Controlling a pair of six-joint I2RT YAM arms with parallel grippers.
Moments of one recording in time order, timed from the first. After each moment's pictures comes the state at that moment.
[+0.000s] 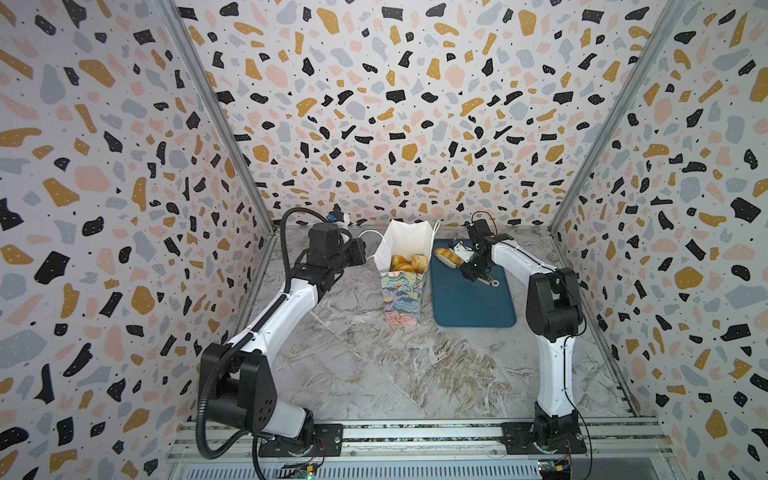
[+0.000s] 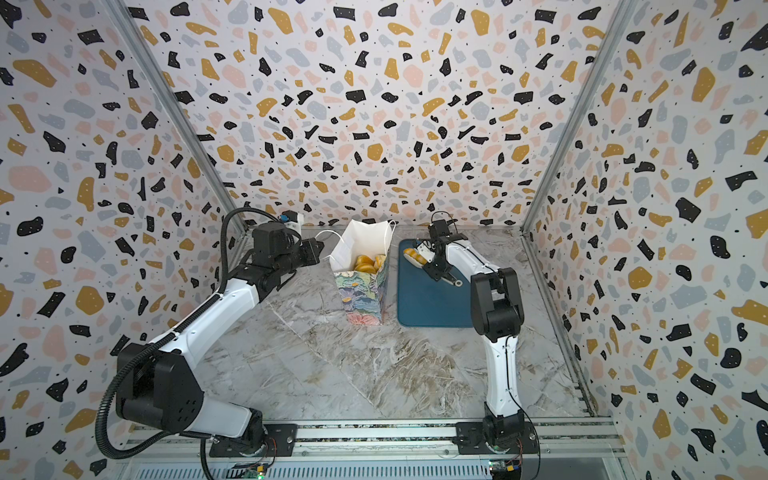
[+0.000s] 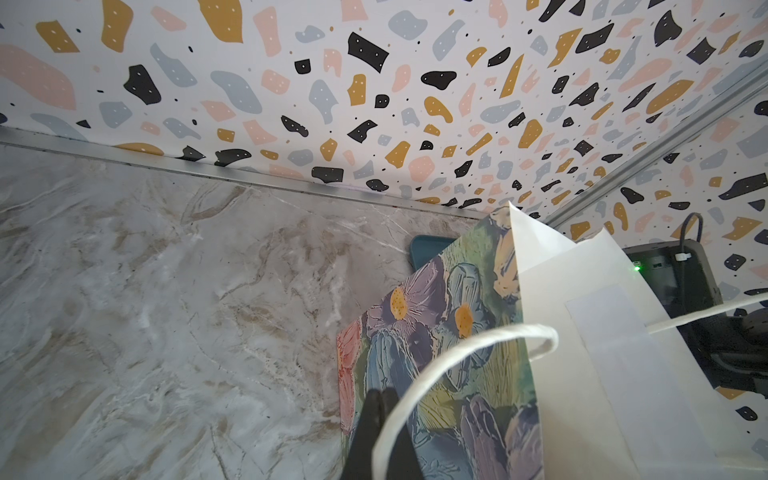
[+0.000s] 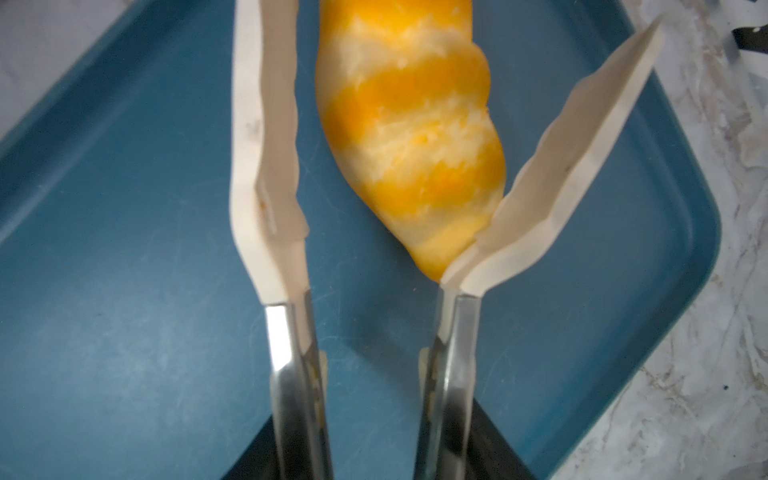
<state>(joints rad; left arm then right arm) -0.24 1.47 1.18 -0.17 0.23 -0.40 0.28 2.19 1.79 -0.78 0.03 -0.55</state>
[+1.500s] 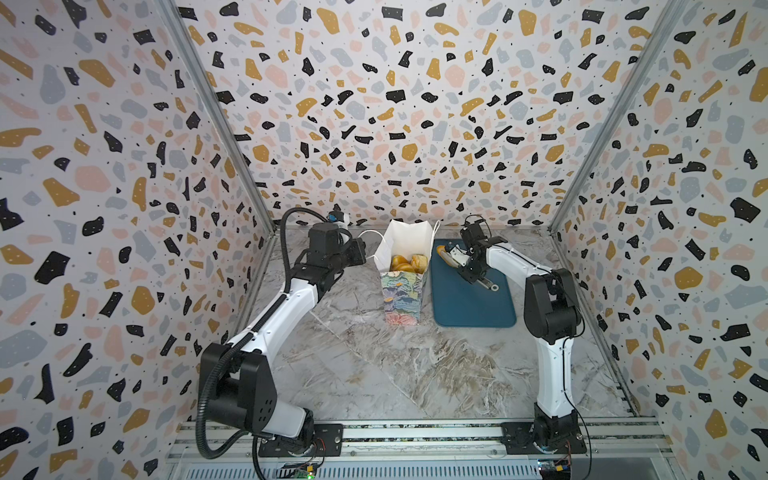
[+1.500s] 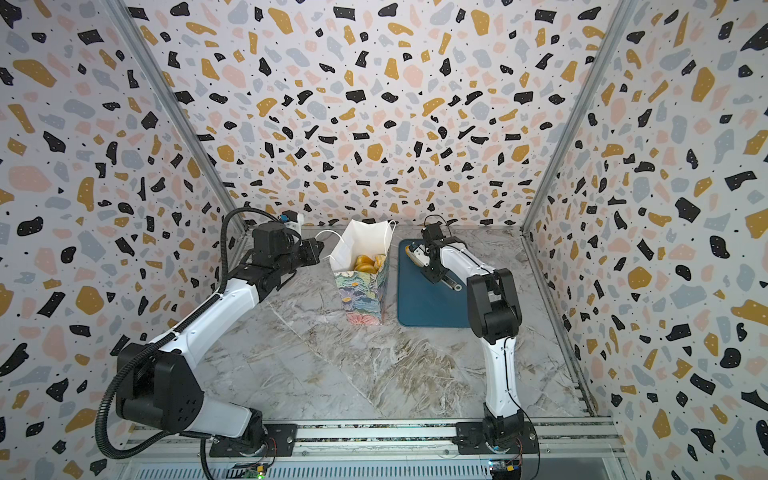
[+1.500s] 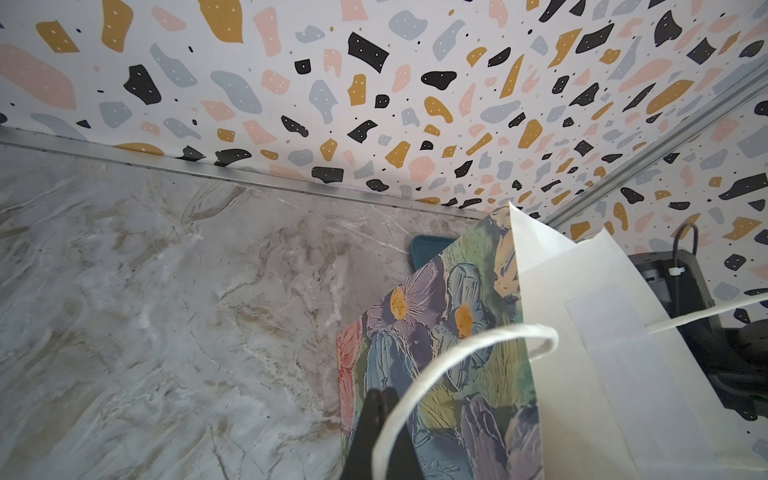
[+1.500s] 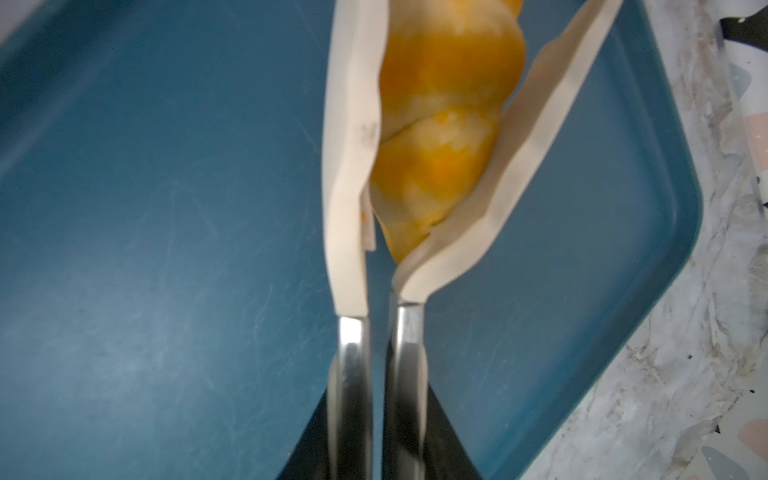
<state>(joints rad) -0.24 1.47 1.18 -0.17 0.23 -0.40 0.34 2.16 1.75 -0.77 0.13 -0.55</state>
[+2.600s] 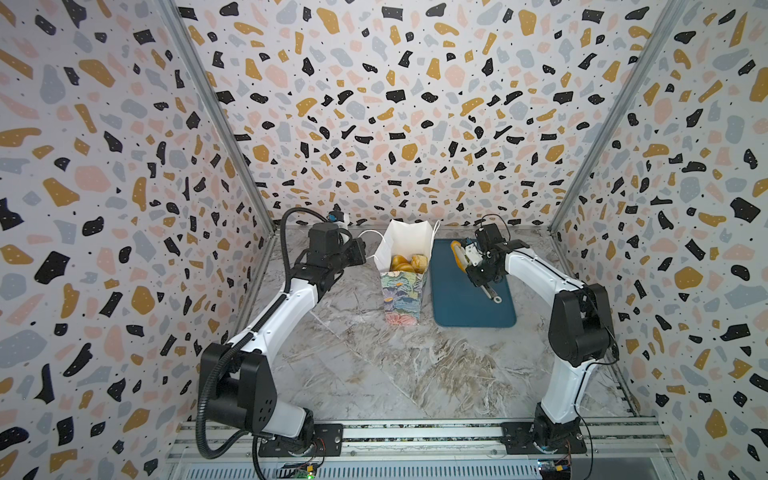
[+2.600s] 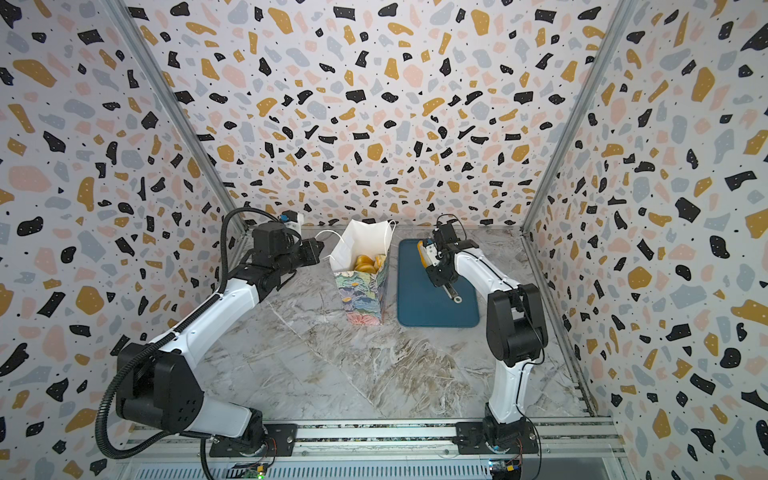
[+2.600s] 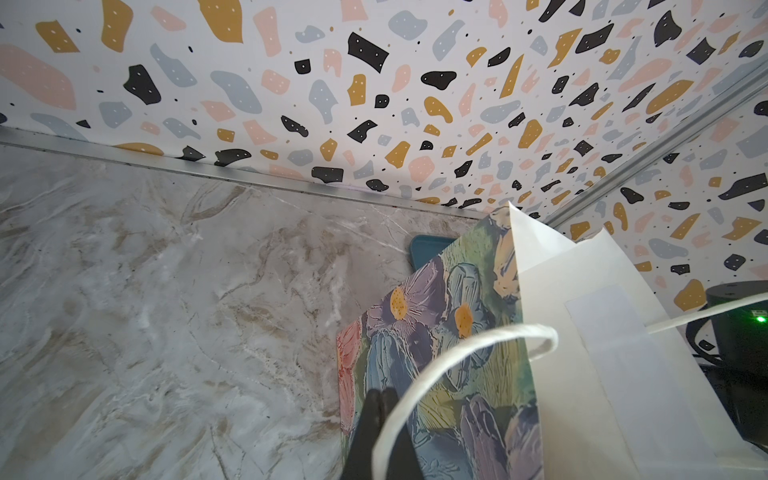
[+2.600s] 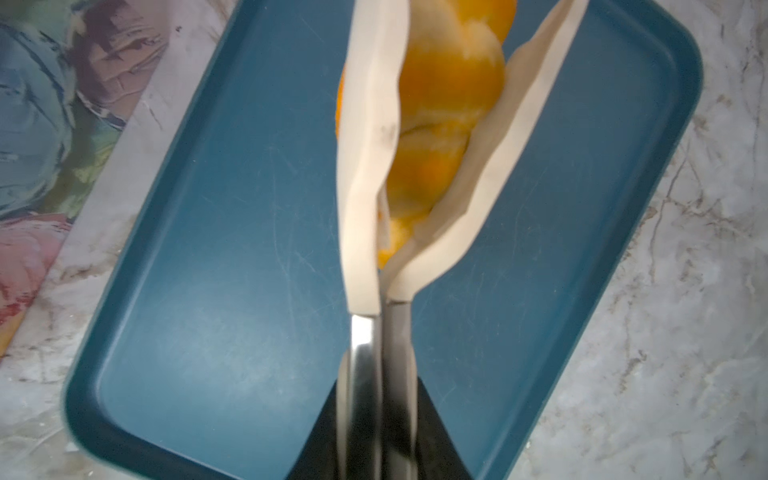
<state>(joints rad) -0.24 1.47 1.18 -0.16 0.23 -0.40 0.31 1.88 1.51 -0.77 0.00 -0.21</state>
